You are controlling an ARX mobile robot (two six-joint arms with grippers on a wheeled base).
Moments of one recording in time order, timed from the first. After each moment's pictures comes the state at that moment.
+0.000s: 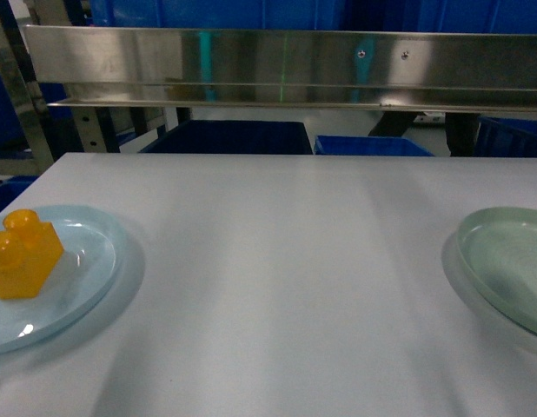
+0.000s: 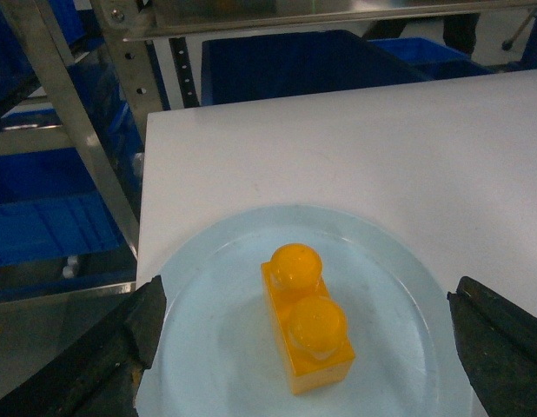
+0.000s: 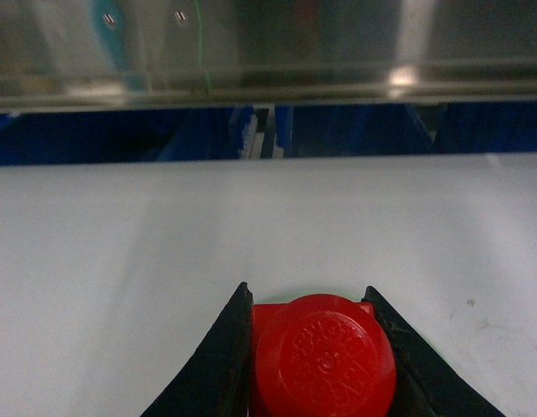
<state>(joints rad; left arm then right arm) 0.15 1.22 0.34 0.56 0.28 0.12 -0.02 1.49 0.65 0.51 -0.11 0.05</state>
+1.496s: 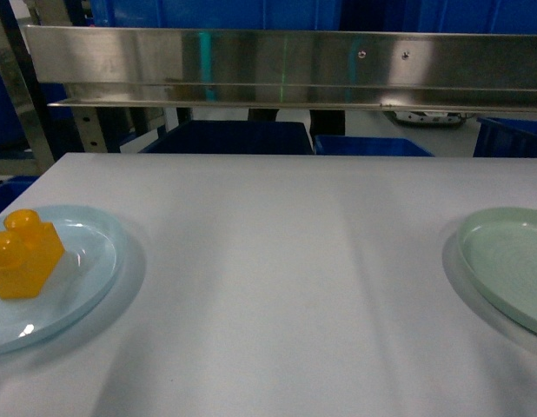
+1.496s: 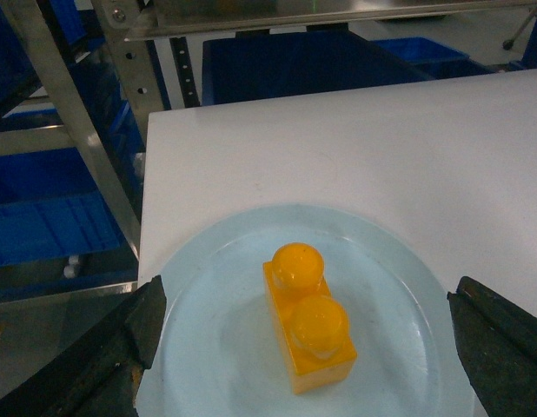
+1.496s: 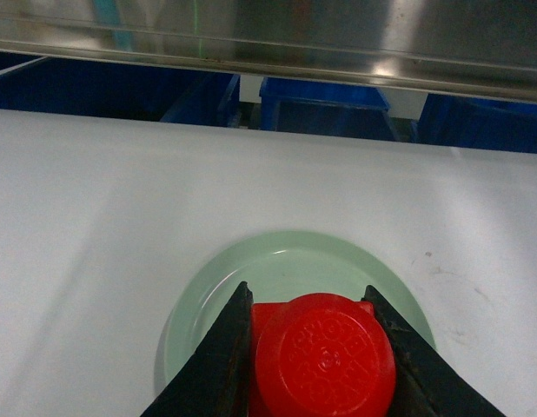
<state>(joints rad) 0.15 1.22 0.34 0.56 0.28 0.12 0.04 1.13 0.44 0.42 -0.01 -0.06</state>
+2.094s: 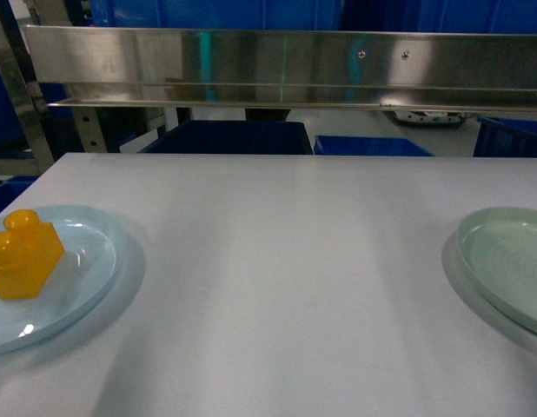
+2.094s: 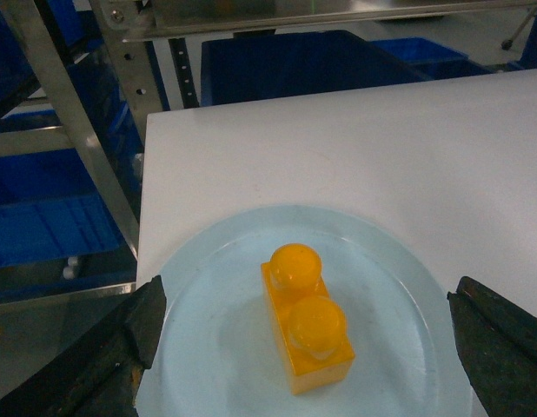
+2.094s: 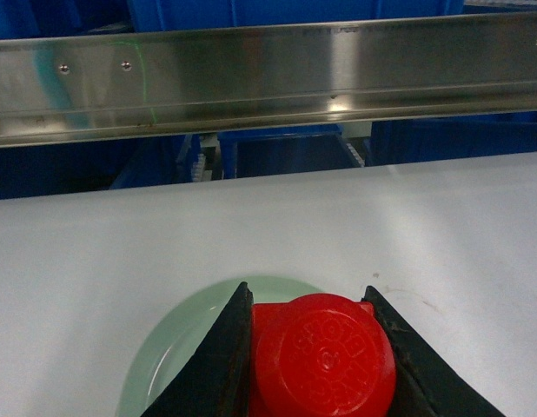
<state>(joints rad) 0.15 1.22 0.34 0.56 0.28 0.12 -0.05 1.16 0.45 0.53 0.02 0.06</state>
